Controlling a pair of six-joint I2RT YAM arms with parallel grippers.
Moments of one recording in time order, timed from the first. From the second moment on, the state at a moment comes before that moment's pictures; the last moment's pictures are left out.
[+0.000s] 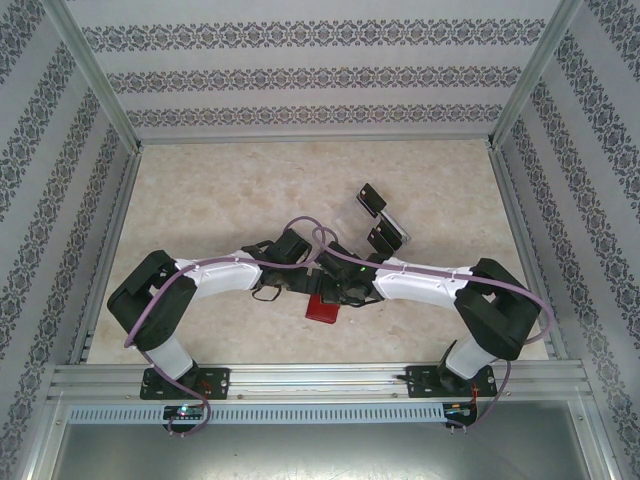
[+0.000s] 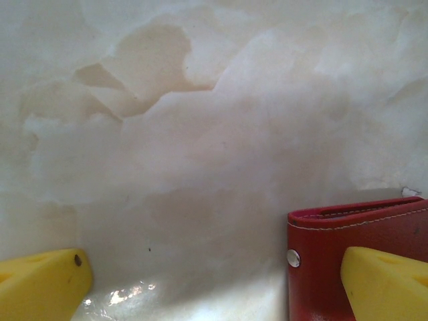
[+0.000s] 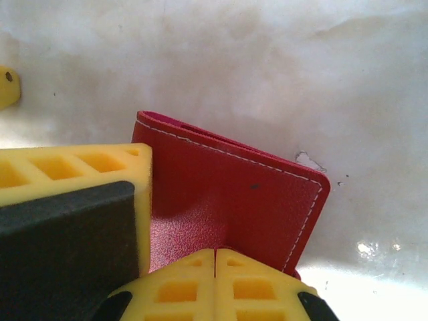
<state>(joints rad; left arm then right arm) -0.72 1.67 0.88 -0.32 0.04 -0.54 0.90 1.59 0.87 -0.46 -0.03 0.91</state>
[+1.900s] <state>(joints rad) -0.72 1.67 0.88 -0.31 0.04 -0.55 0.90 1.57 0.93 -0.62 0.02 0.86</state>
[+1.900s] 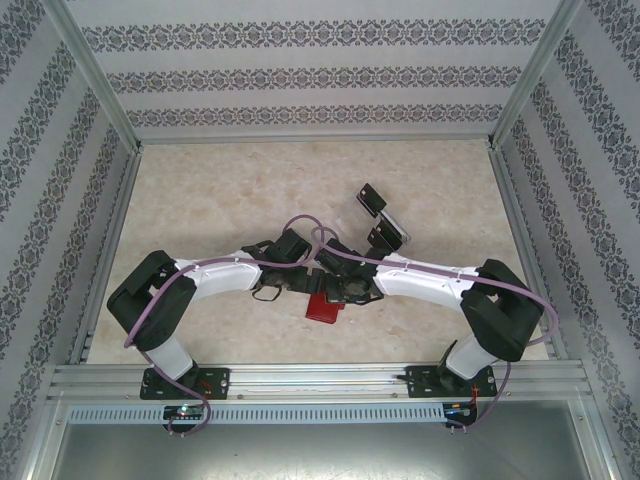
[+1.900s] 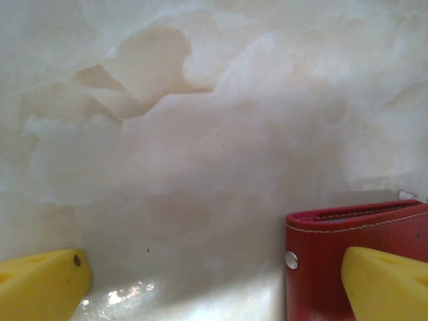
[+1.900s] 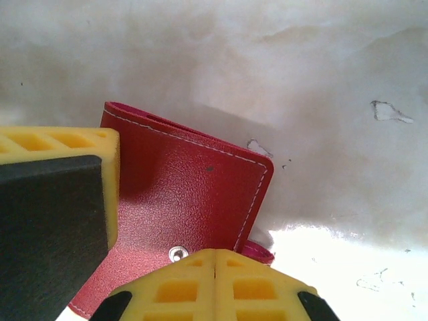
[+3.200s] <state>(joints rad) -0.72 1.67 0.87 -0.30 0.04 -0.55 0.91 1.64 0.92 -0.52 -0.02 0.92</state>
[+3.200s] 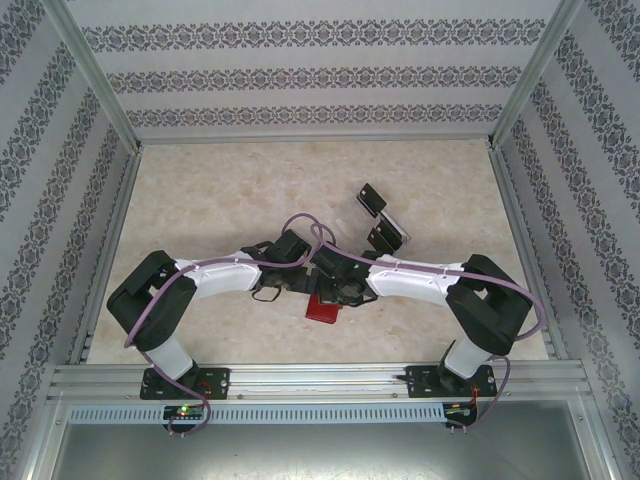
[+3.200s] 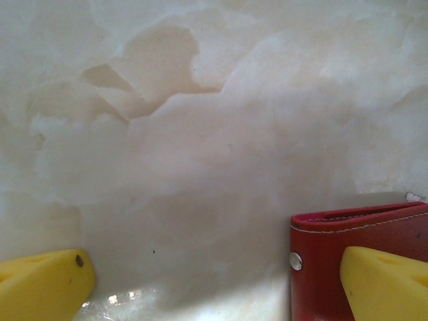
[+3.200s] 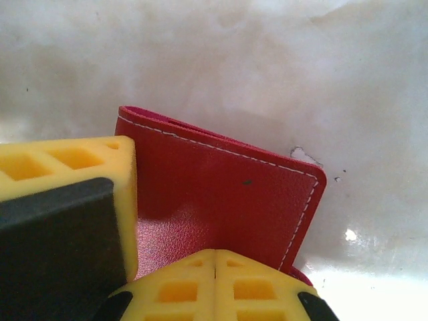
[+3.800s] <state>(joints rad) -0.72 1.66 0.87 -0.31 0.03 -0.57 0.91 1.57 0.87 -0.48 -0.02 0.95</state>
